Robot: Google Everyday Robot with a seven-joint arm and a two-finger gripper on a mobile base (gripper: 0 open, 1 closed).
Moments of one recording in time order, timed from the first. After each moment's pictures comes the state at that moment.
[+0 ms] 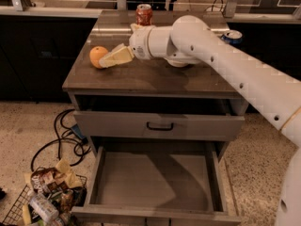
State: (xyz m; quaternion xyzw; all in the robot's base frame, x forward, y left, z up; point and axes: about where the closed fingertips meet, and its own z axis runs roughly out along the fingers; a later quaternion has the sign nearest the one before) arm 0.732 0.093 0.897 -0.45 0.66 0.25 0.55
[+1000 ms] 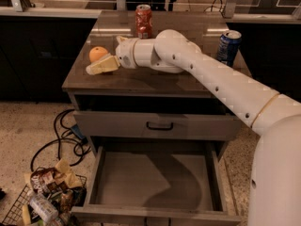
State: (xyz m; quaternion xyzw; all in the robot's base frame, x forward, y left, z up) arm 0.743 0.148 0.857 -0.44 0.65 0.31 0.53
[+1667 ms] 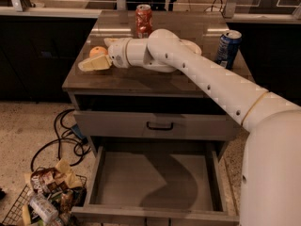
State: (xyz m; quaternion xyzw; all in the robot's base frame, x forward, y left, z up) arm 0.740 0.173 0.859 -0.44 0.64 0.34 0.53
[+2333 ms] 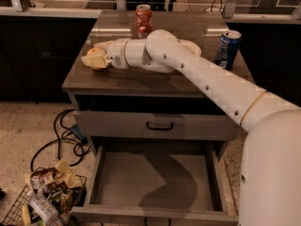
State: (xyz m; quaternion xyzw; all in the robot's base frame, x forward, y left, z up) arm 0.739 0.178 0.858 -0.45 0.64 0.34 0.53
